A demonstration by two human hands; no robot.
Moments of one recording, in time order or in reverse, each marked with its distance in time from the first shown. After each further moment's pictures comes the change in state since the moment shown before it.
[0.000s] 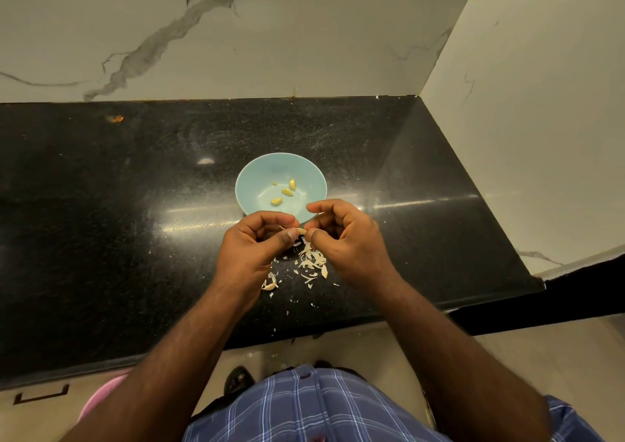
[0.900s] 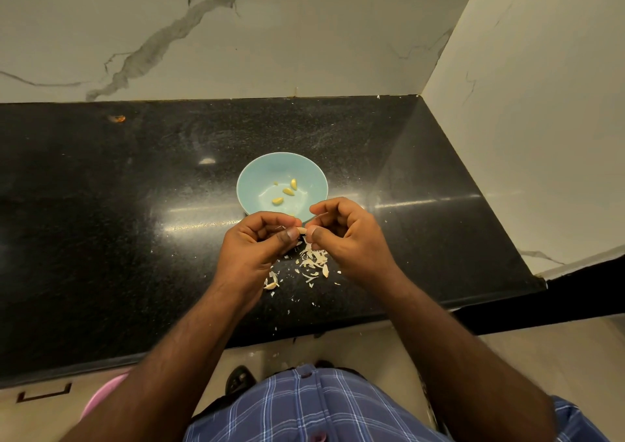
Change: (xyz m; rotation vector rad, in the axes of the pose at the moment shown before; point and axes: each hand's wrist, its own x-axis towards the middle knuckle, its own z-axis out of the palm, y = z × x) left_hand -0.003 0.003 0.003 -0.100 -0.002 -0.024; right_hand 0.000 0.000 -0.003 0.172 -0.068 0.042
